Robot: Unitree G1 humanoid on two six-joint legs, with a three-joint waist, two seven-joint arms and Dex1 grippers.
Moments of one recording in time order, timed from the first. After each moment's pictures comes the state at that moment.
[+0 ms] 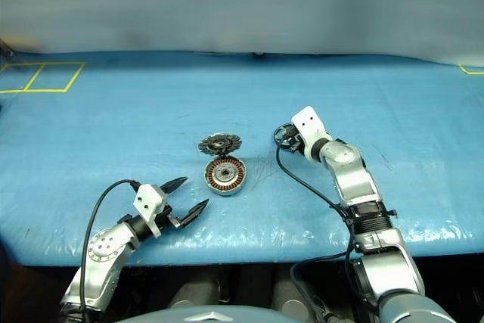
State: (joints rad) left arm 0.16 0.39 -0.07 0.00 -0.19 -0.14 -0.66; right arm -0.53 -0.40 0.12 0.26 0.00 0.42 0.50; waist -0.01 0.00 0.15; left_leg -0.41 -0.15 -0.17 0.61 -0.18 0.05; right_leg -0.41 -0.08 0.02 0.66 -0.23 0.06
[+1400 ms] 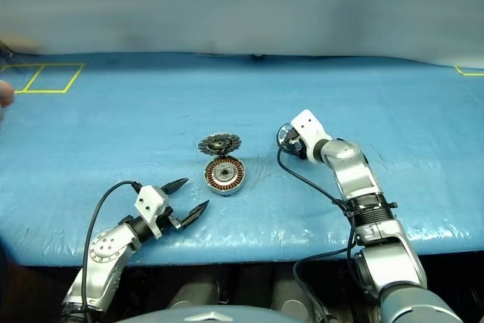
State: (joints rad) left arm 0.15 0.38 -0.07 0.03 -0.18 -0.16 -0.67; right arm -0.57 -0.43 0.15 0.34 -0.06 0.47 0.58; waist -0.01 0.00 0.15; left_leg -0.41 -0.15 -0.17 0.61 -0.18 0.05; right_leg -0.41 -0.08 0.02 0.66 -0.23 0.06
